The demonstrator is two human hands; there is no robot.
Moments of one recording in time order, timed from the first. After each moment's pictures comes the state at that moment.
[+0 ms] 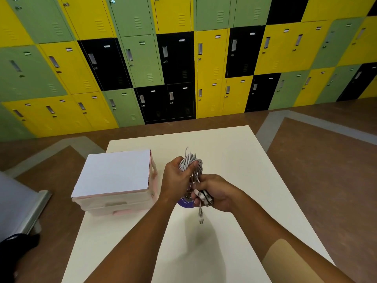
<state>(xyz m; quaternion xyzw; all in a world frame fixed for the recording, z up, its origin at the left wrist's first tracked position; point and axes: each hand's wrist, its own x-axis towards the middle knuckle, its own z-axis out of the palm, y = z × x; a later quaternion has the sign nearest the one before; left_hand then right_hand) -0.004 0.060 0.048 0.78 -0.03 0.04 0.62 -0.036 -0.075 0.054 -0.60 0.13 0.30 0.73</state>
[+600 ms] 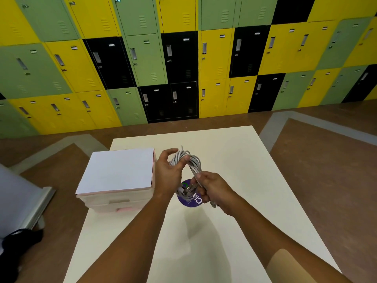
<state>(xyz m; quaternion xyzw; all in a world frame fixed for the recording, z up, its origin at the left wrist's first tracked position) 0.009 0.083 0.045 0.77 0.05 0.08 0.63 -0.043 -0.065 0.049 -0.71 0.09 0.18 0.67</state>
